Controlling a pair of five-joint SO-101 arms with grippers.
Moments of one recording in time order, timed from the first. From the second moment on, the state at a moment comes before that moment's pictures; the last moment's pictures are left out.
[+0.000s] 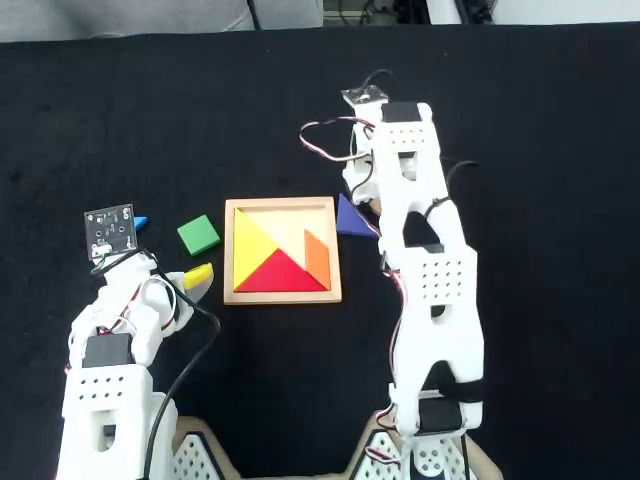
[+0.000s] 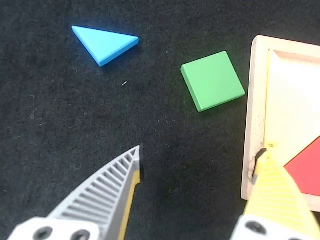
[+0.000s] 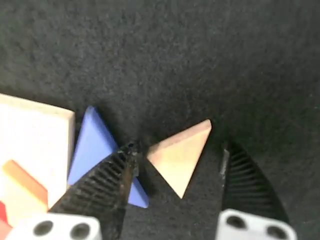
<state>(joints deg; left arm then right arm) -10.8 -66.5 84.1 41.5 4.7 -5.0 55.1 -44.7 89.8 10.4</state>
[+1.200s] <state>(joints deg) -10.8 -66.5 84.1 41.5 4.7 -7.4 53.2 -54.2 98.9 7.9</state>
